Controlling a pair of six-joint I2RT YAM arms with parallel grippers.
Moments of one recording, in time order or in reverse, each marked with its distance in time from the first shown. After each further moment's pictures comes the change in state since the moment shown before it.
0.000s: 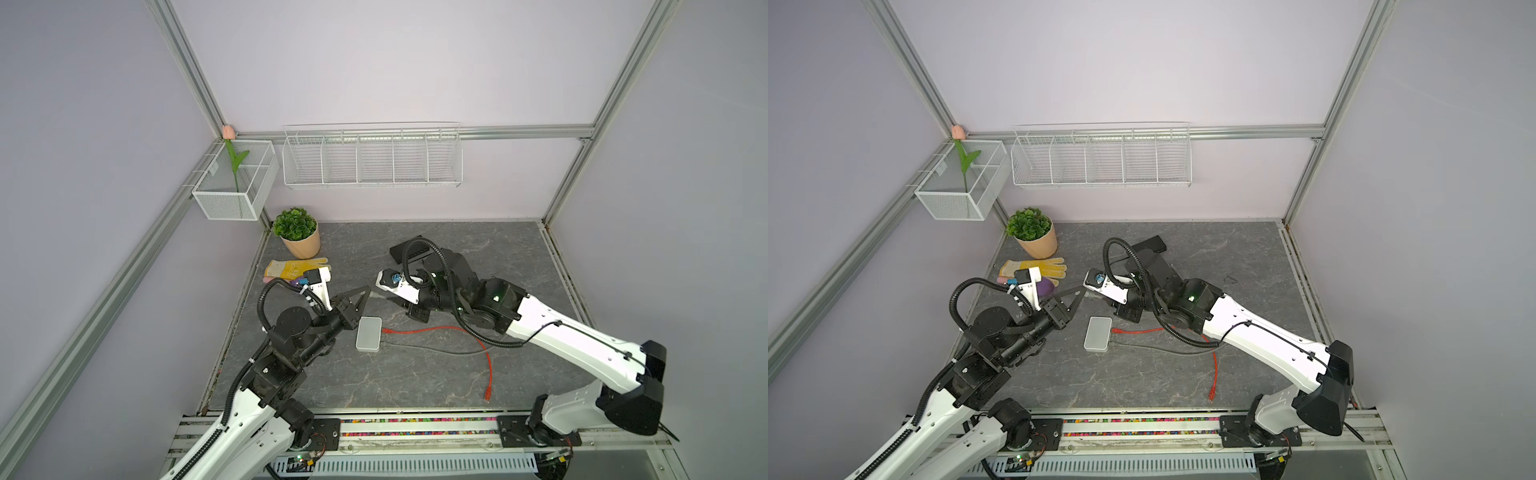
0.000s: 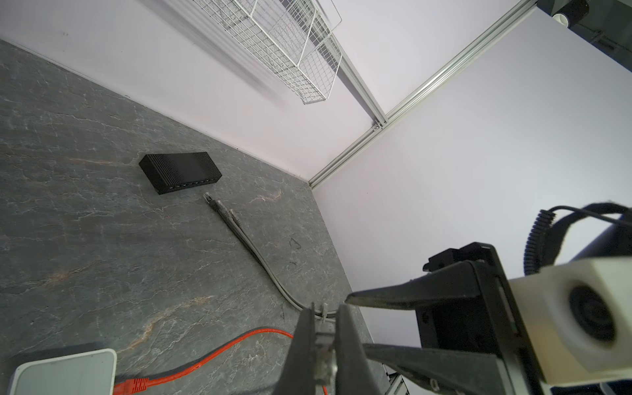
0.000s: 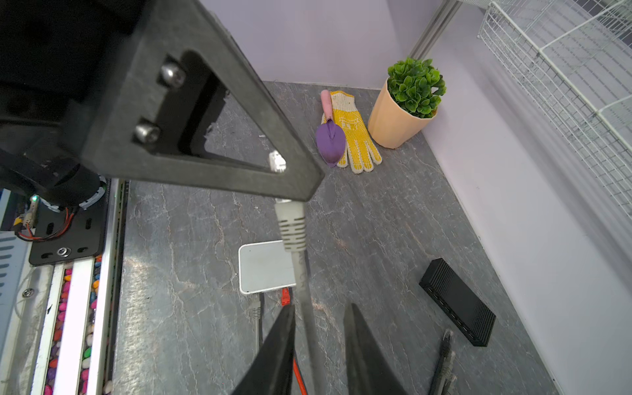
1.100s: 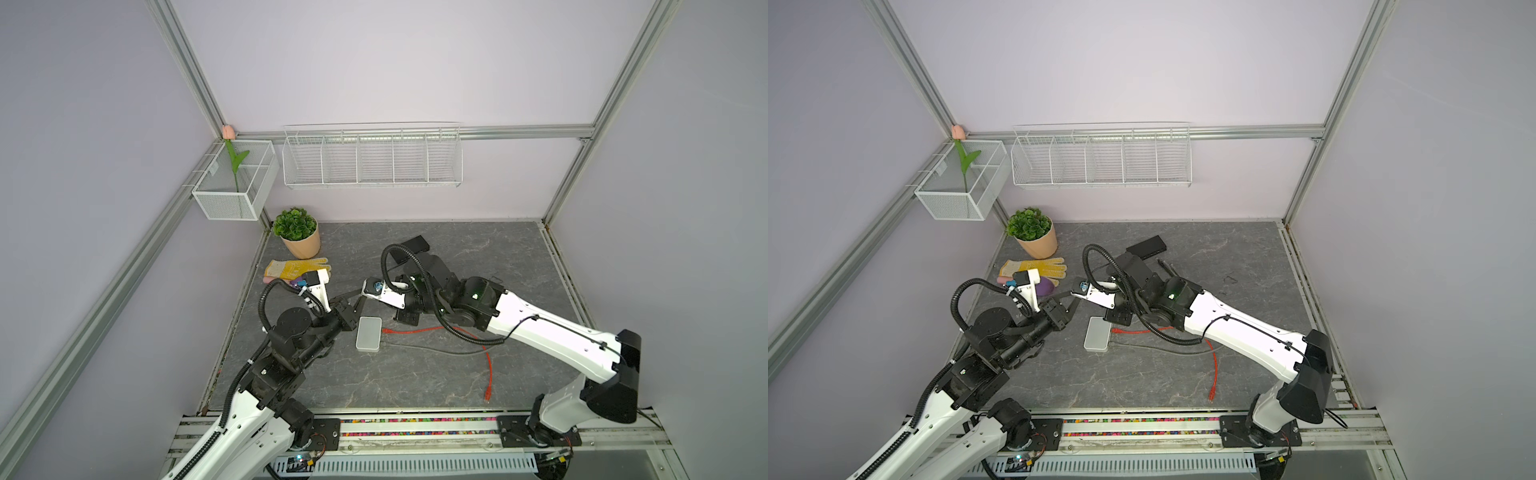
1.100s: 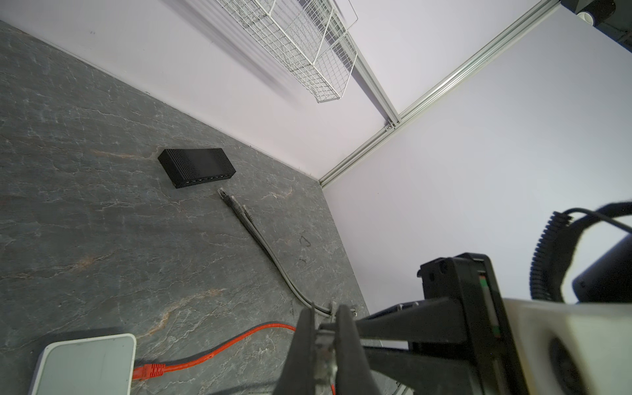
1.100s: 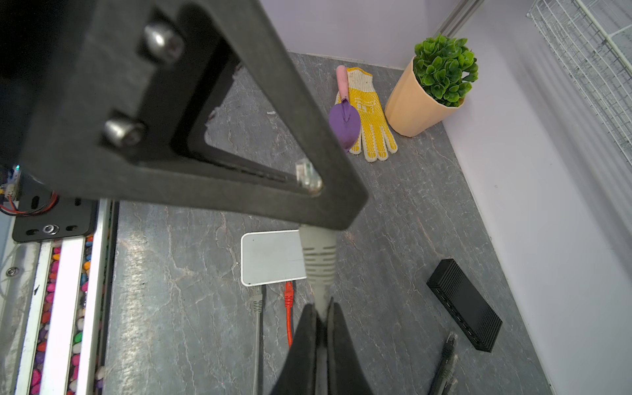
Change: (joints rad) left arm 0.000 -0.013 0.002 -0.051 -0.025 0.000; right arm 0.042 0.103 0.071 -0.068 0.049 -0.041
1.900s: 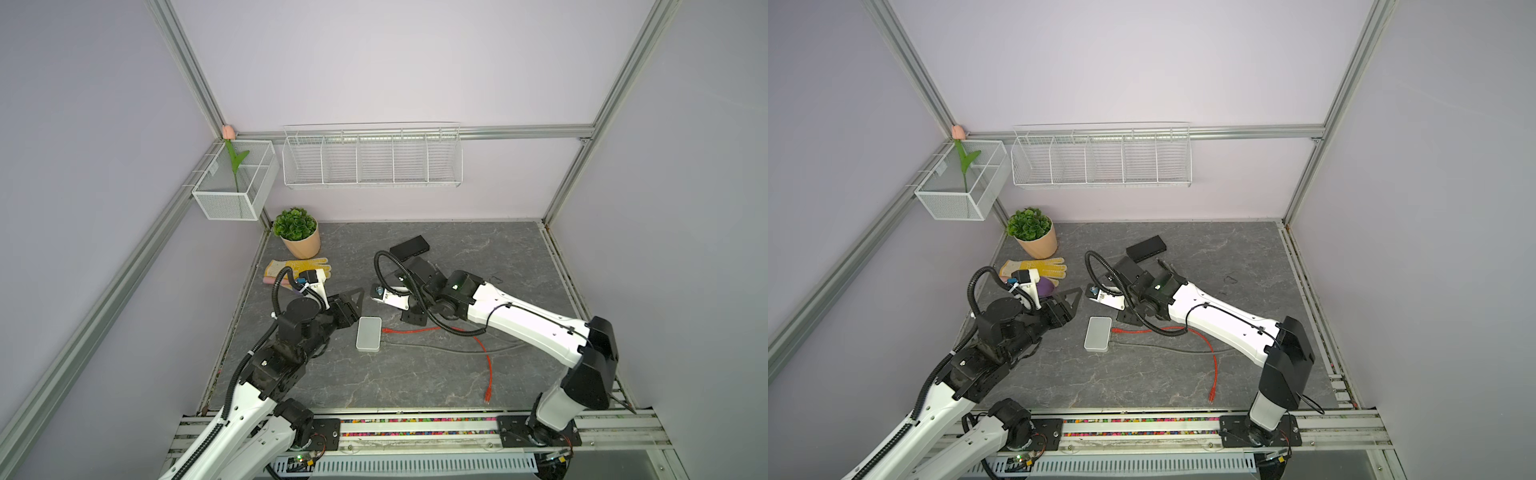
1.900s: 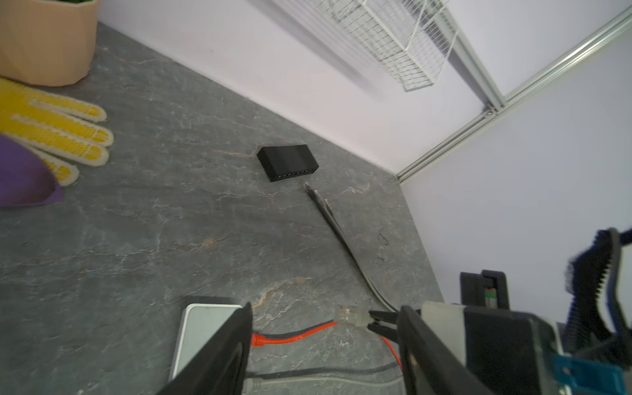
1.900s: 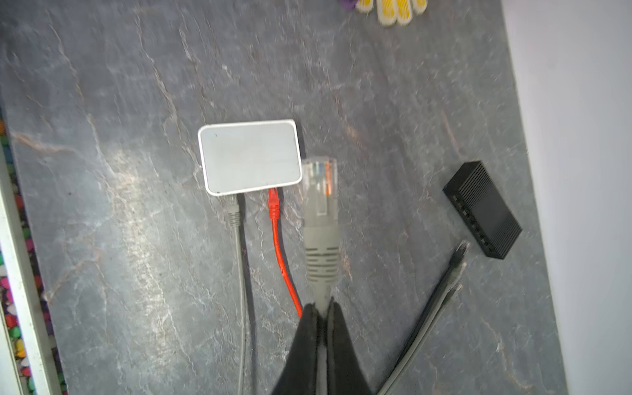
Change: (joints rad) left arm 0.090 0.078 0.031 -0.220 -0.134 0.116; right arm -0.075 0.145 0.011 -0.224 0.124 -0.021
